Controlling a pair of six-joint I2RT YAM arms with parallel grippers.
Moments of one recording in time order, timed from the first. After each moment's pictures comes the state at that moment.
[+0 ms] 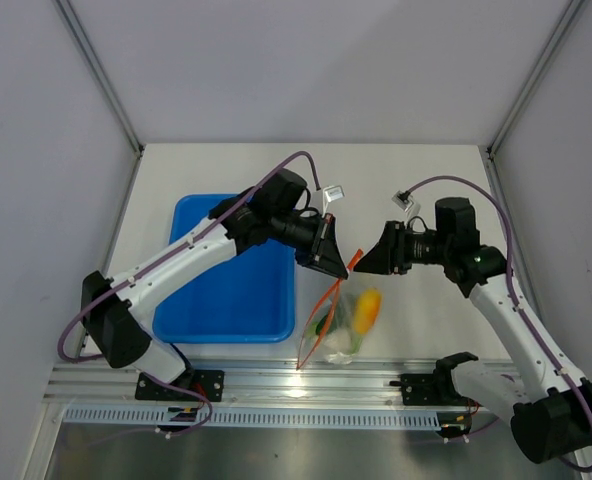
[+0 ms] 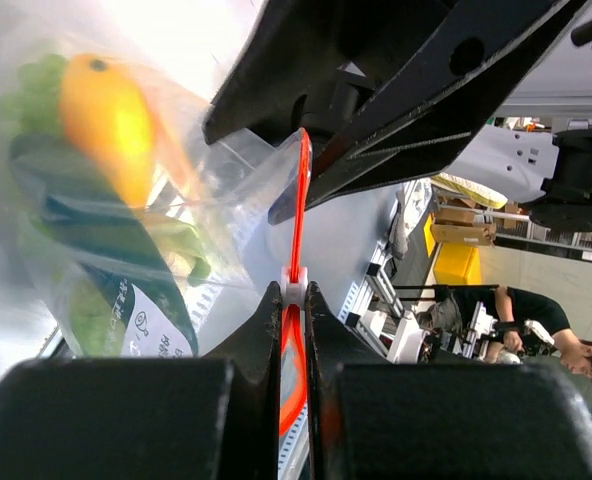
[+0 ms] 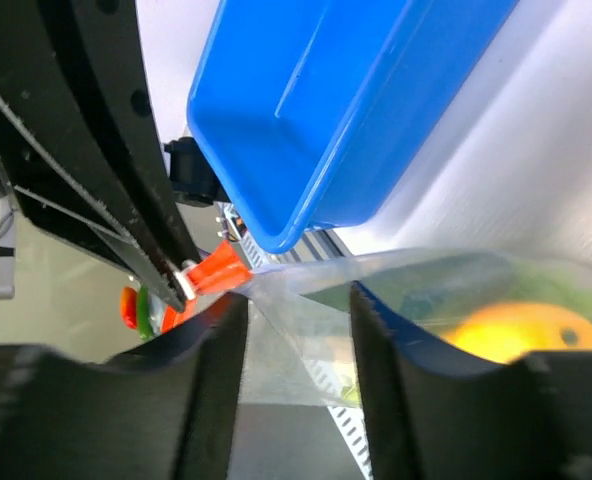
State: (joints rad) left arm -0.81 1.52 1.45 -0.66 0.74 -0.67; right arm 0.29 1.00 0.92 -0.51 -0.90 0.45
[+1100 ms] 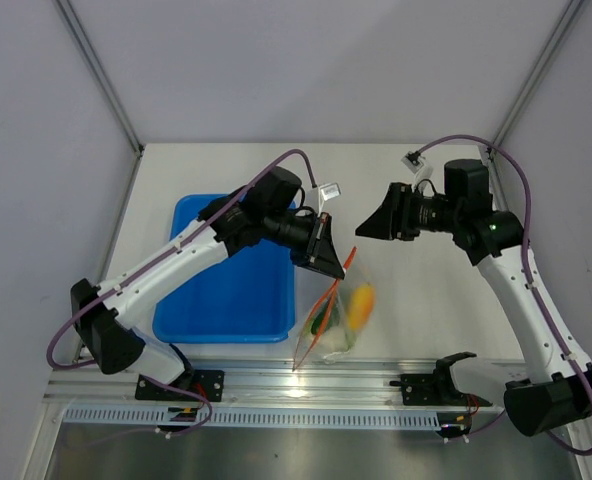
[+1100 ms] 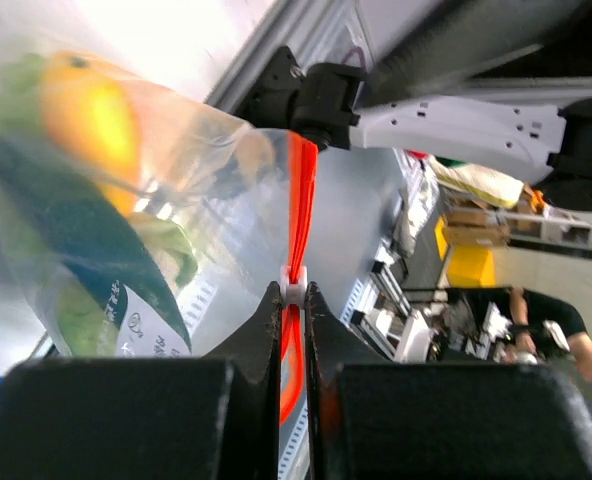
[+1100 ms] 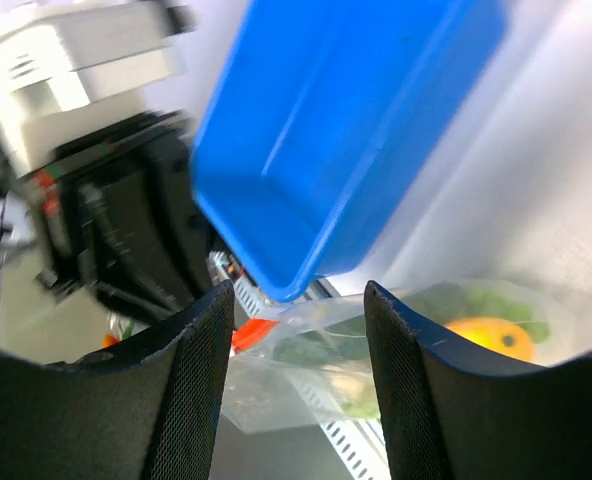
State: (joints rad) left arm -0.81 1.47 1.46 -0.70 0.74 -0.65; right arm 0.29 1.14 1.27 -0.68 -0.81 0.41
